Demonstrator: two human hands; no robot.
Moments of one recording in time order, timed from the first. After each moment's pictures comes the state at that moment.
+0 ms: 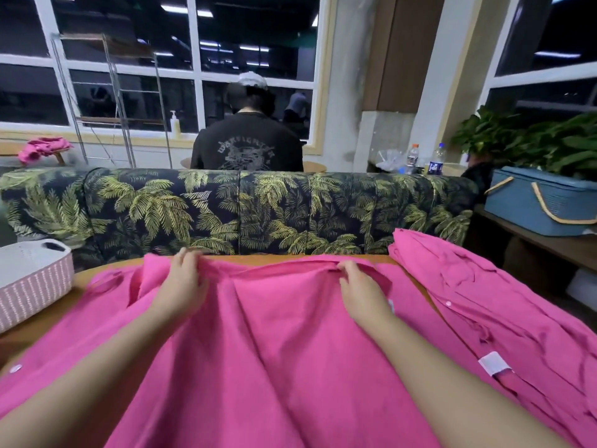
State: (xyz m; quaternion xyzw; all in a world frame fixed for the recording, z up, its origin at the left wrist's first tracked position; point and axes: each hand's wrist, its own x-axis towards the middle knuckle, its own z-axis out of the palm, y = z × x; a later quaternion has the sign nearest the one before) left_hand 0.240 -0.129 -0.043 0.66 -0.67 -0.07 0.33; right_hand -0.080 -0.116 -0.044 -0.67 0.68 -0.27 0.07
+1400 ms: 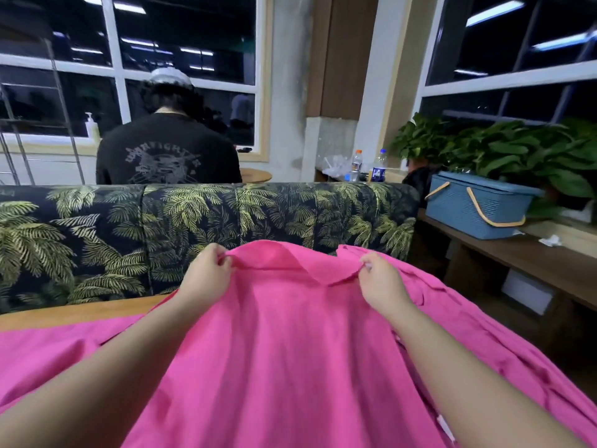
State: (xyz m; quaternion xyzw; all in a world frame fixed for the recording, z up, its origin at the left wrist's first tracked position) left_hand 0.040 -0.260 -0.009 0.58 -0.65 -0.22 0.43; right_hand -0.232 -0.184 0.000 -0.54 0.74 -0.40 0.09
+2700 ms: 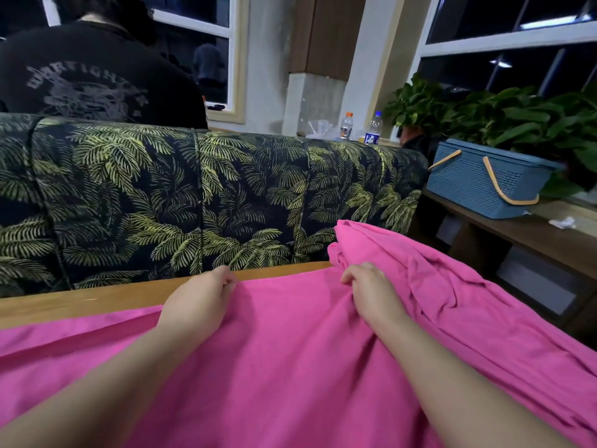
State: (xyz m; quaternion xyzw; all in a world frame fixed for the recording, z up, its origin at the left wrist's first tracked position) left_hand -0.008 -0.350 -0.129 0.57 -0.78 -0.11 0.25; right_hand -0.277 -0.295 -0.111 -0.58 0.78 -0.24 0.05
